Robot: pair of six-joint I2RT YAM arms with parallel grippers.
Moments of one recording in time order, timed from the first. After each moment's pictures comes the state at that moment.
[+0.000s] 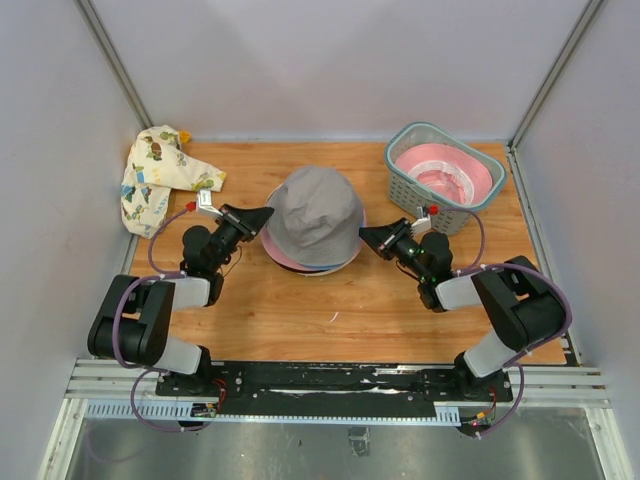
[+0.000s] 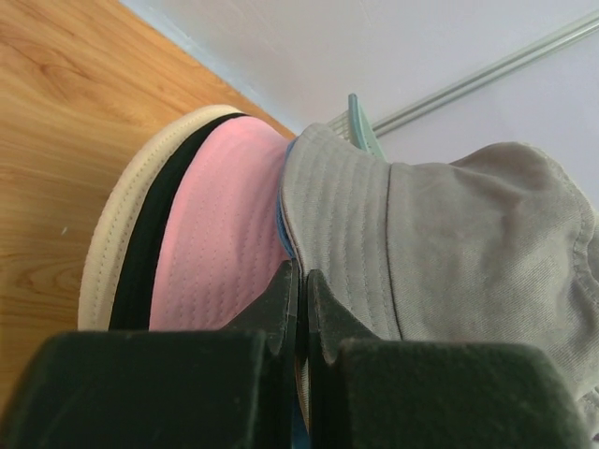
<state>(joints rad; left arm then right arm) -0.15 1.45 0.35 1.20 0.35 -1.05 0.43 1.57 0.38 1.14 -0.29 1.24</state>
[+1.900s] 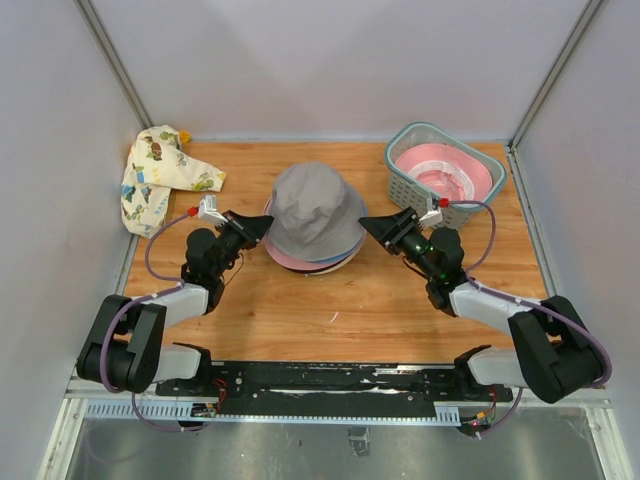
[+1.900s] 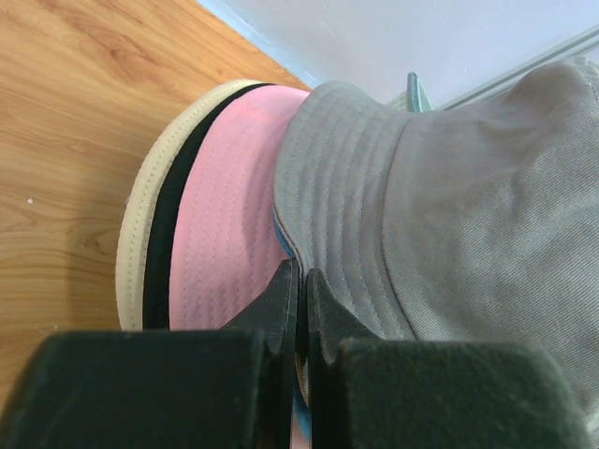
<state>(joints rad) -0.21 1.30 0.33 0.96 0.23 -0.89 0.43 1.27 0.41 0.86 -0.23 1.13</state>
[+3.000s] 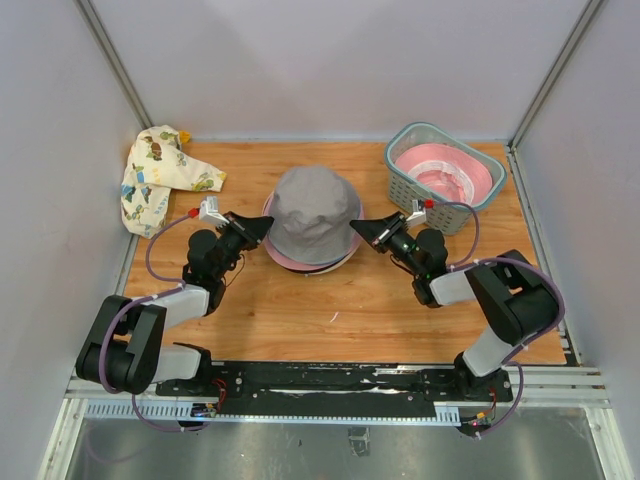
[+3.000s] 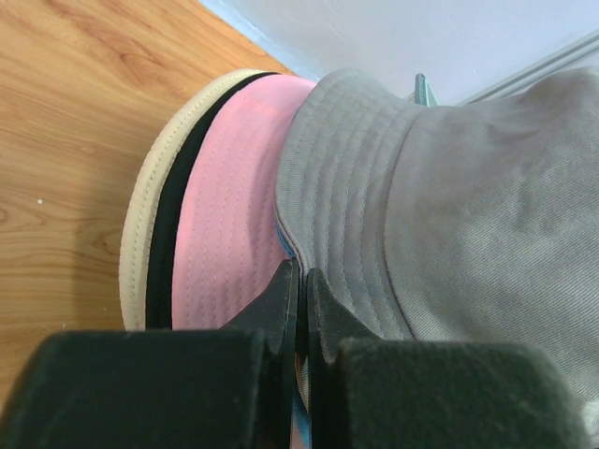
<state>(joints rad) -0.23 1.30 0.32 0.95 0.19 -0.87 0.46 1.61 0.44 1.20 -0.25 1.21</state>
